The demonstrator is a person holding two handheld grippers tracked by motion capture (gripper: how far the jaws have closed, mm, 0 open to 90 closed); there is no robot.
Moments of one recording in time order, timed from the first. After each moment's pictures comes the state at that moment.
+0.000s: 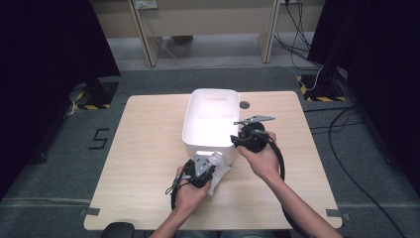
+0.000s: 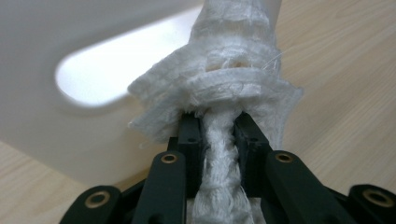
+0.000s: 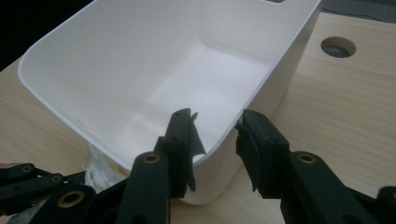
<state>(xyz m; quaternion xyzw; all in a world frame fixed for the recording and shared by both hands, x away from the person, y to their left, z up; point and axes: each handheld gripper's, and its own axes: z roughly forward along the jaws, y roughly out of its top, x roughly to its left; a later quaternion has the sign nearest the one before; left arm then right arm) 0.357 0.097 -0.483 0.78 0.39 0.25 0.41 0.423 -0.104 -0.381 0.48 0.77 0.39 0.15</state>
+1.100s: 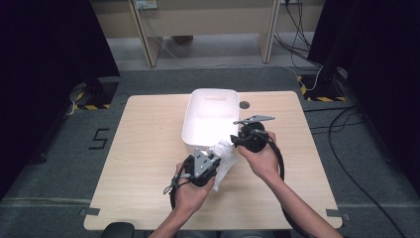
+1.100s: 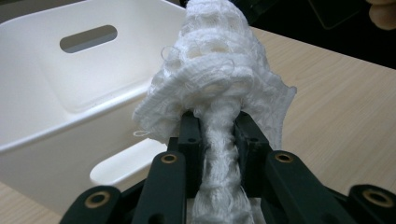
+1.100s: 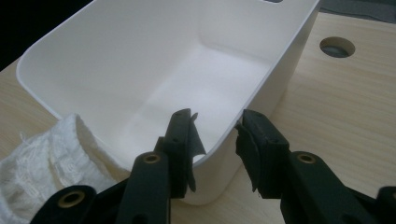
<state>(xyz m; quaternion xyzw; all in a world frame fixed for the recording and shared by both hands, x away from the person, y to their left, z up) 0.338 0.088 -0.426 0.76 0.36 0.28 0.46 0.424 -0.103 -0.380 0.48 0.77 0.39 0.16</state>
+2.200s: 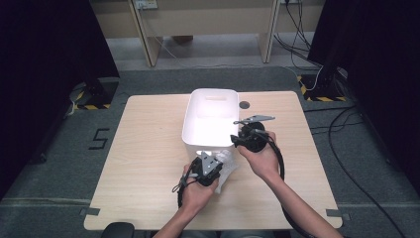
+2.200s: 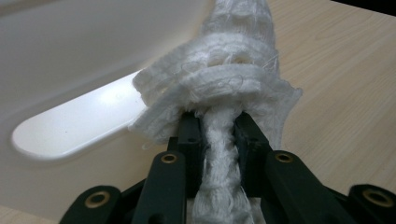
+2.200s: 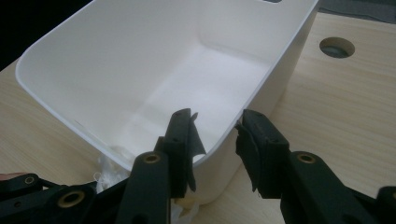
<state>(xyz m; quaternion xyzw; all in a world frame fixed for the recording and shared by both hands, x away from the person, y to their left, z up) 0.357 0.076 -0.470 0.78 0.38 0.26 0.43 0.425 -0.103 -0.381 0.48 0.77 0.39 0.16</state>
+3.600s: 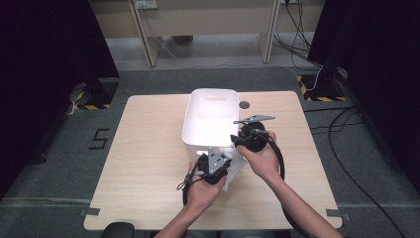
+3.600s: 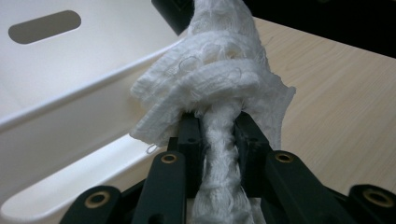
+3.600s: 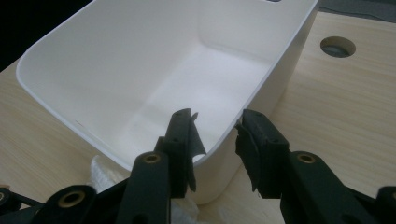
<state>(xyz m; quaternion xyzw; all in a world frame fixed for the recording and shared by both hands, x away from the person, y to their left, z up) 0.352 0.057 -0.440 0.78 0.35 0.26 0.45 0.425 -0.103 -0.380 0.48 0.77 0.39 0.15</state>
